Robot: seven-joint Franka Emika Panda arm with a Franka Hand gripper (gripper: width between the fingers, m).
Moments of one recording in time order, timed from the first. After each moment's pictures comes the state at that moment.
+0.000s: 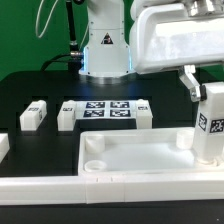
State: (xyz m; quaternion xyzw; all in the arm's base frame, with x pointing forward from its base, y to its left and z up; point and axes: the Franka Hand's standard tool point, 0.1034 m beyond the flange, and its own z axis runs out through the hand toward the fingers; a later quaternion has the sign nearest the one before) arm 0.641 0.111 0.127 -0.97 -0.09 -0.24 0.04
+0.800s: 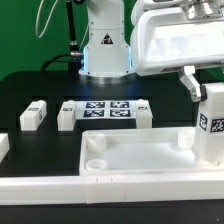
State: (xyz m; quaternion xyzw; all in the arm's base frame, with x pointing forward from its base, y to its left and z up) arm 0.634 0.113 0.126 -0.96 -0.09 -0.27 0.04
